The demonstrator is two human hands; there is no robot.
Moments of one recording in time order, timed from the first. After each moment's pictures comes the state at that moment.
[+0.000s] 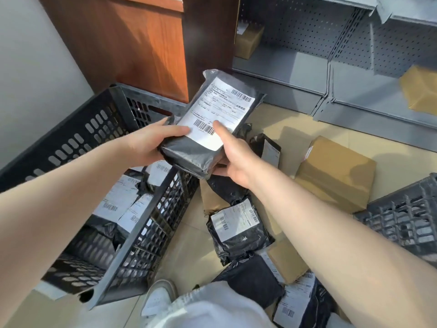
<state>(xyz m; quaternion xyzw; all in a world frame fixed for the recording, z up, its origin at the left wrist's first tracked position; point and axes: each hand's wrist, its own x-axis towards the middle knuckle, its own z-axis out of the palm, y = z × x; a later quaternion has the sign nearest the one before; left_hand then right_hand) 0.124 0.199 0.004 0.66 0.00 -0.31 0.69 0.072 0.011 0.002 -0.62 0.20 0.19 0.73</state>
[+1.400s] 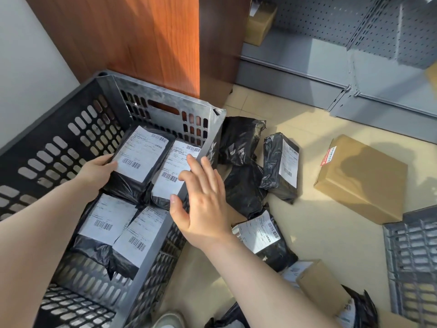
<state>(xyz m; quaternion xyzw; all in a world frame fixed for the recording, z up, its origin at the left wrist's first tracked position) 0.189 0.347 -0.160 0.79 0.28 -0.10 0.54 0.055 0.104 -0.127 -0.93 -0.09 -0.16 0.32</state>
